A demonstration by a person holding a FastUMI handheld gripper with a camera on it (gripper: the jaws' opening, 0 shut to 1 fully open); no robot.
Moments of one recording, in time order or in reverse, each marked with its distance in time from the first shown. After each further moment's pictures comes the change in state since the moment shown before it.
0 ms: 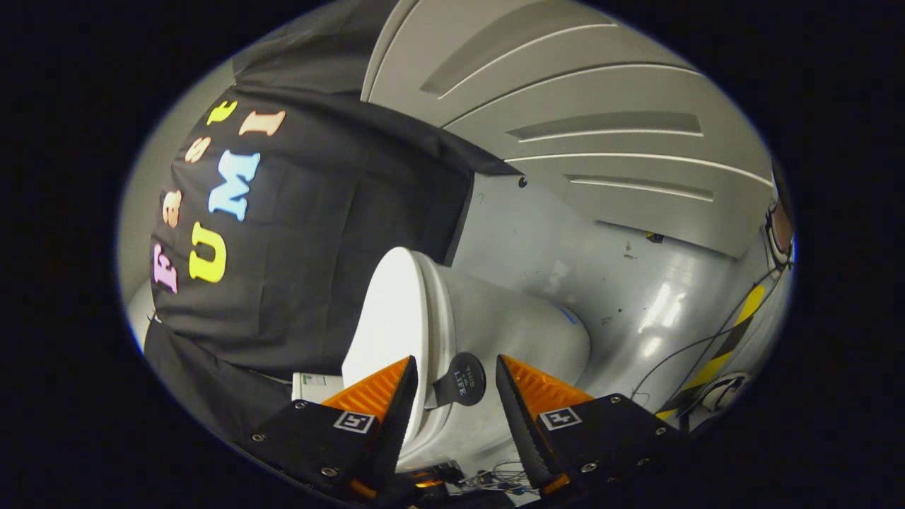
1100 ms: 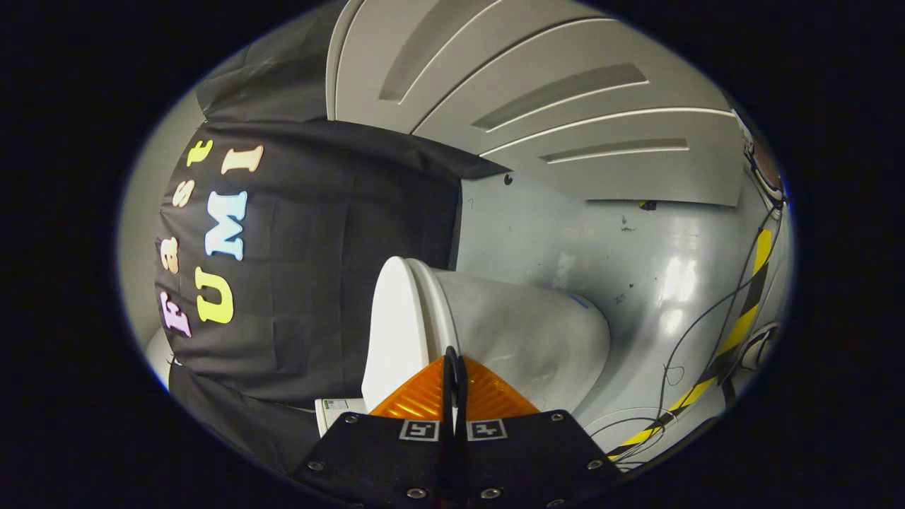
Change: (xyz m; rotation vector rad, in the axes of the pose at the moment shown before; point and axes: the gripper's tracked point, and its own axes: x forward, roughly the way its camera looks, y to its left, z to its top) arm 0.008 -0.002 -0.015 0.056 -0.054 -0.013
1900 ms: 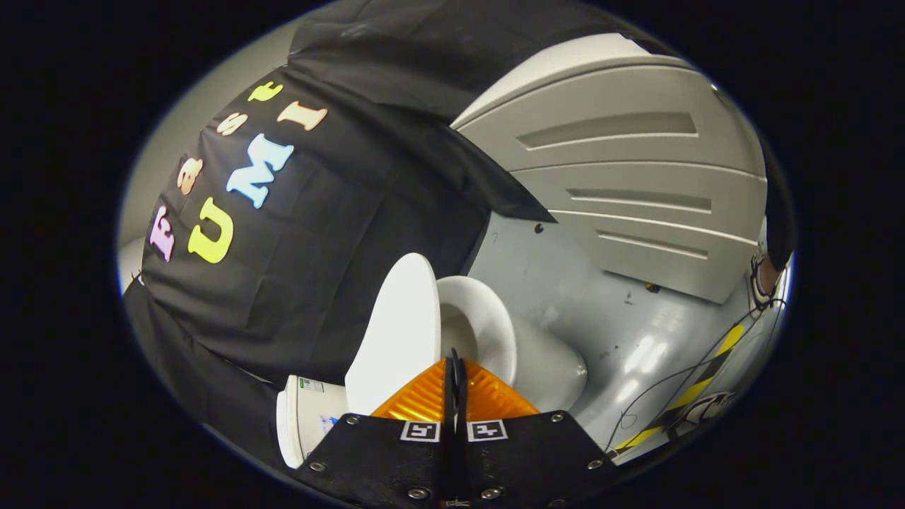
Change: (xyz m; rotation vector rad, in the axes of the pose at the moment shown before) arm -0.040 0.093 0.010 -0.398 -0.125 -0.056
